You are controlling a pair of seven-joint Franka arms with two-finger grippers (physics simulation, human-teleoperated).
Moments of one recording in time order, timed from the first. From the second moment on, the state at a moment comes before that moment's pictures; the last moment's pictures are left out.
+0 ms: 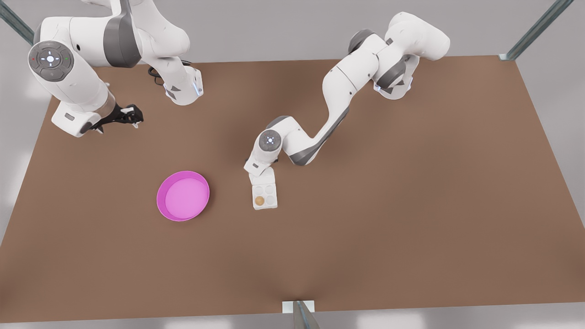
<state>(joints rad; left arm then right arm) -0.77 0.99 -0.24 -1.05 -0.06 2.09 -1.06 0.03 -0.07 0.14 -1.58 -0.16 1.33 -0.08</state>
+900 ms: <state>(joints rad) -0.01 0.32 -0.20 -1.25 0.07 1.47 -0.78 0.03 -0.06 0.13 -1.57 -0.15 1.34 0.17</state>
